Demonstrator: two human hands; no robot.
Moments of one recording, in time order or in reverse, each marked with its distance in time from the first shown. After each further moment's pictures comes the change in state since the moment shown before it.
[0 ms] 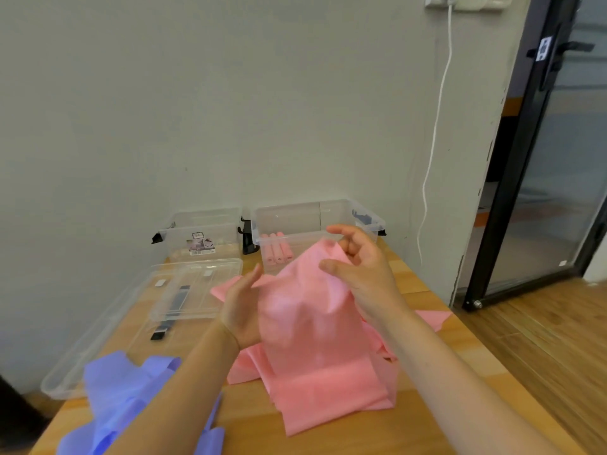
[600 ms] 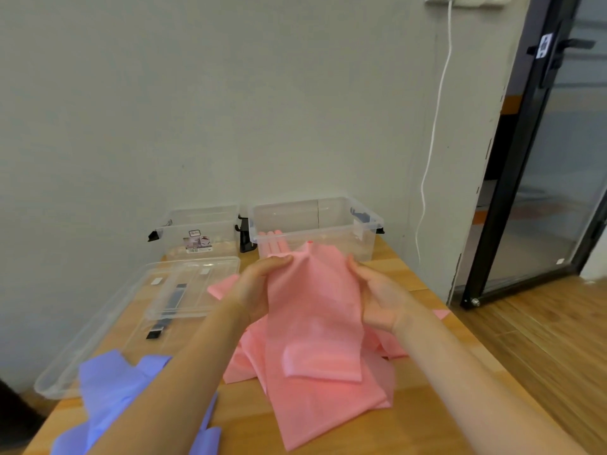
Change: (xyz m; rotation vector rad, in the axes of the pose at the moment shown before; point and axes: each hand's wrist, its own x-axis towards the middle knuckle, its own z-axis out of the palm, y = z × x) left_hand 0.026 0.014 0.022 0.231 0.200 0.159; right_hand 0.006 0.024 -0.034 0.575 0.008 0.808
